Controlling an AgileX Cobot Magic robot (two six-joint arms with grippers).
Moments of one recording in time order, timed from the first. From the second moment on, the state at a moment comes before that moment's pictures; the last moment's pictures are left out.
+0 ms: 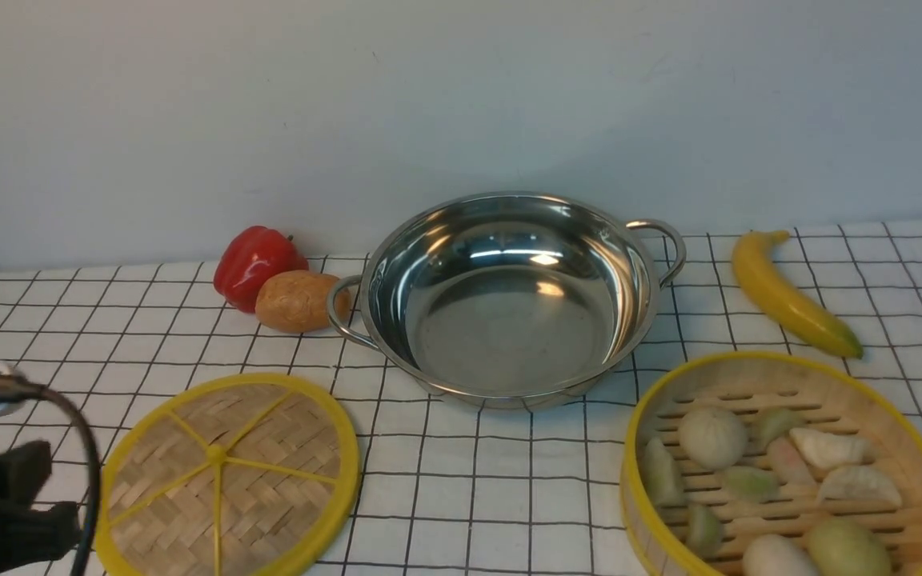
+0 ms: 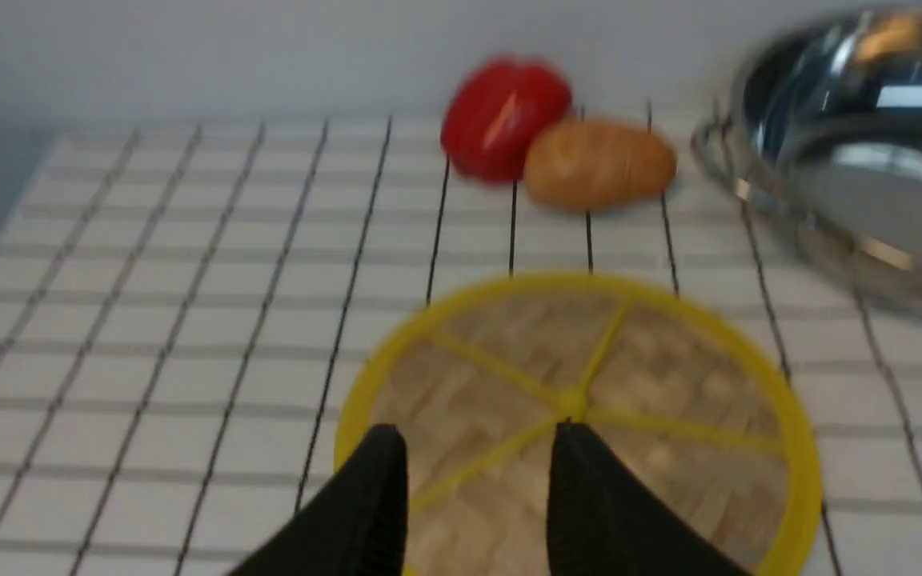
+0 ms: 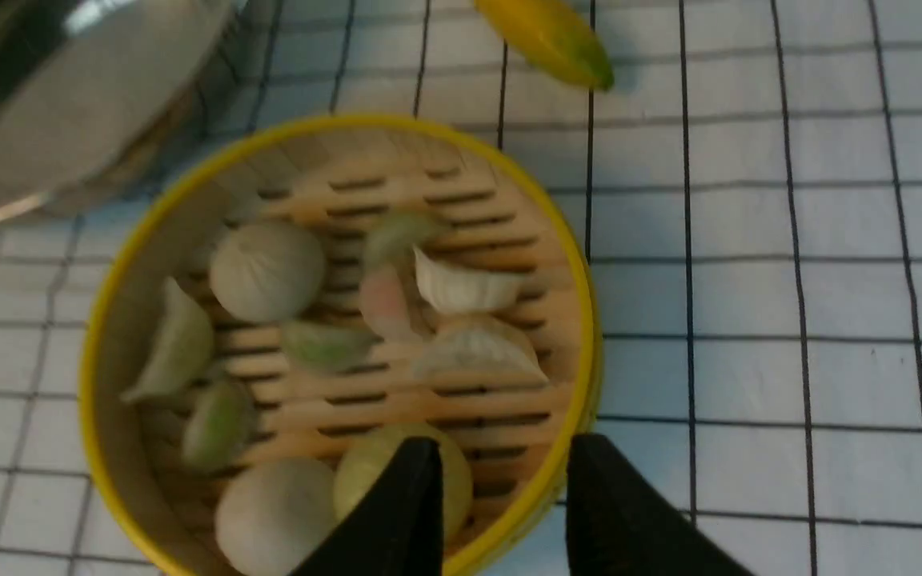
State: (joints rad) right arm -0.02 0.94 -0.81 0.16 1.02 0.09; left arm 0.00 0.69 -0.47 0.04 0.51 -0.01
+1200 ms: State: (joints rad) right arm -0.02 1.64 -0.81 0.12 0.68 0.04; left arm 0.00 1.23 -0.64 -0.07 0.66 0.00
